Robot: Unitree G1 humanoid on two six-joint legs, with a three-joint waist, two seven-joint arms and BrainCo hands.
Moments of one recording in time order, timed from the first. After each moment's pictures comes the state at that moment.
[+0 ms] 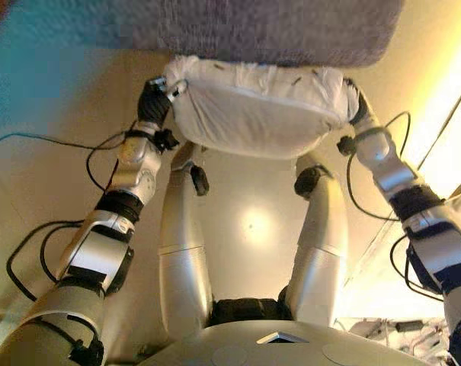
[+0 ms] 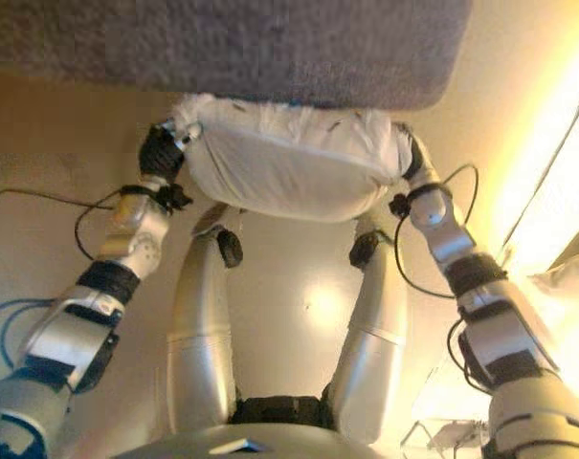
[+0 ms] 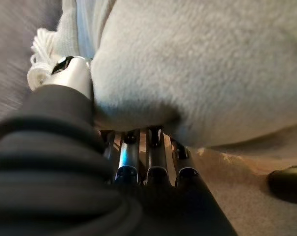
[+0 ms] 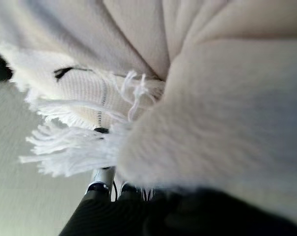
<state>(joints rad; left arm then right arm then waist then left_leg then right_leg) -0.64 0.44 -0.39 0.73 -0.81 -0.37 -0.05 -0.63 -0.64 0.43 0.62 0.05 -0.24 -0.23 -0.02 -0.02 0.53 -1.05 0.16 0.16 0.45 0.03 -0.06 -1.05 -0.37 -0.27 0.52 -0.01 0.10</state>
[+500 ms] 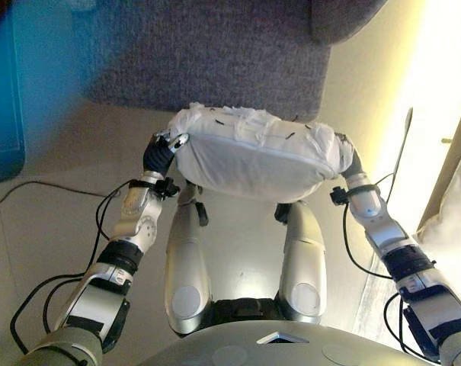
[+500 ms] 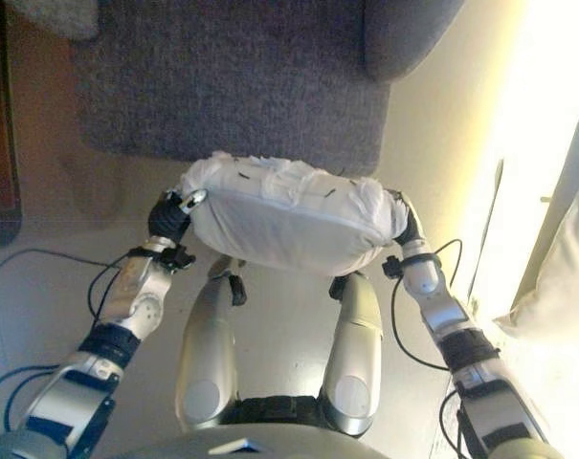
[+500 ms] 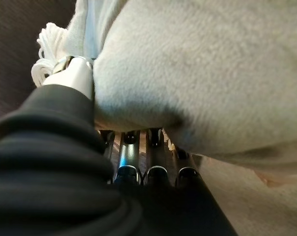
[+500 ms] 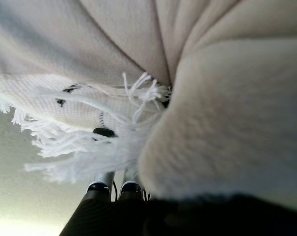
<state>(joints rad) -0.31 0.42 -0.29 0.53 -0.80 -0.37 -0.14 -0.26 -0.55 0.29 0.40 0.01 -0.27 -0.22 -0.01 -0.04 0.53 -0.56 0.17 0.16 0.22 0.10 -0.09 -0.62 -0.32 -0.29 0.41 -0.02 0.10</state>
